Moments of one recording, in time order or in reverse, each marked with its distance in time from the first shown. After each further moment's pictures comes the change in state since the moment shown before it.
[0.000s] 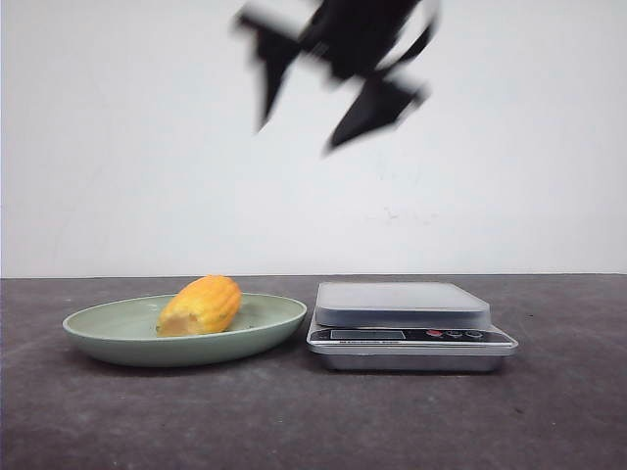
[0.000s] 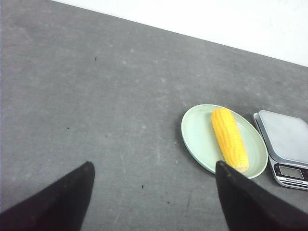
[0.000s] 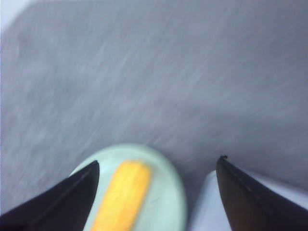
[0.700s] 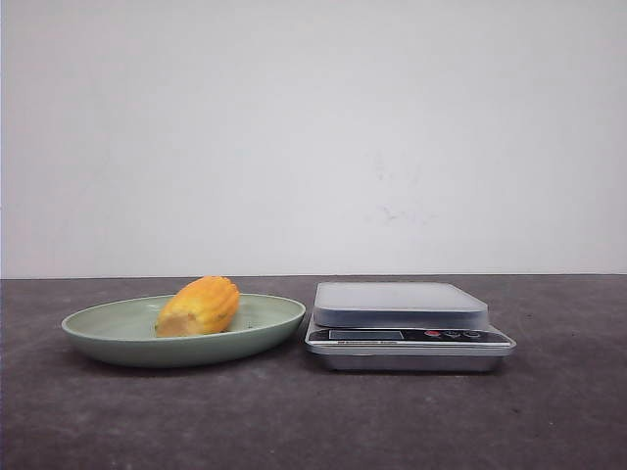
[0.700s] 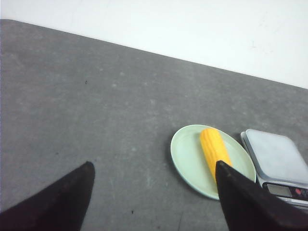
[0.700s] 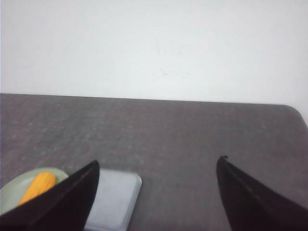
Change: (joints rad) left arm 0.000 0.000 0.000 0.113 0.000 0.049; right arm -0.258 -0.956 0.004 -0.688 0.114 -0.219
